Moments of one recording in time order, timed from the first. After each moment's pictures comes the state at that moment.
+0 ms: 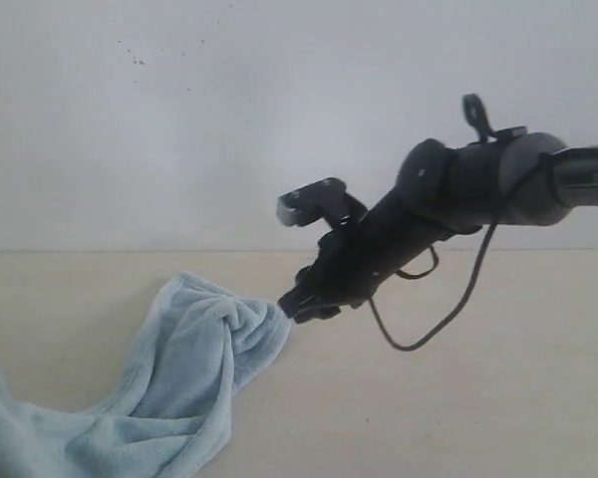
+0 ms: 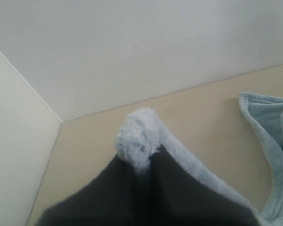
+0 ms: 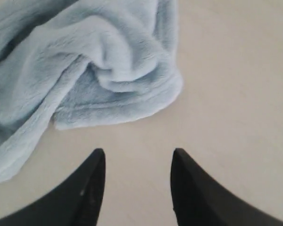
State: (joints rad) left arm -0.37 0.77 -0.92 0.74 0.79 -0.39; right arm 0.46 2.06 -1.54 0.58 0.60 -0.75
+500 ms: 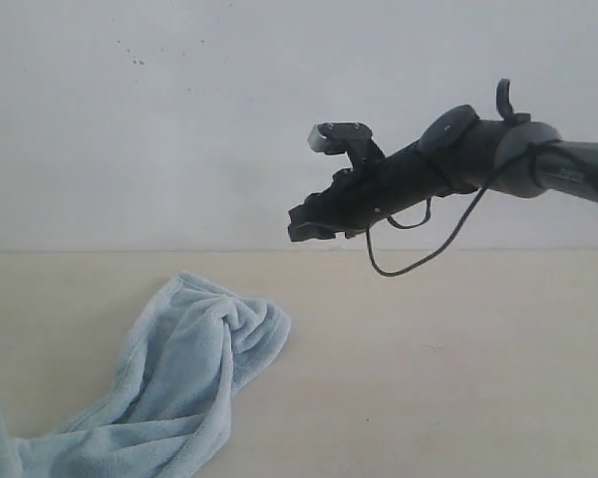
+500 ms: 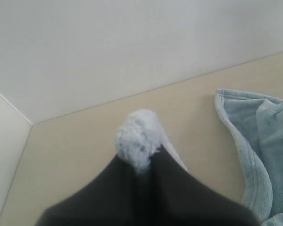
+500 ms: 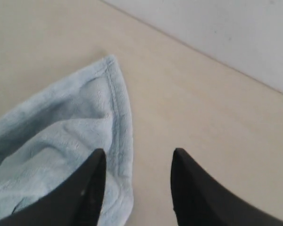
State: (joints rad) left arm -0.37 0.87 -0.88 0.74 0.67 -0.46; right arm 0.33 2.32 -2.02 0.85 0.73 -0.84
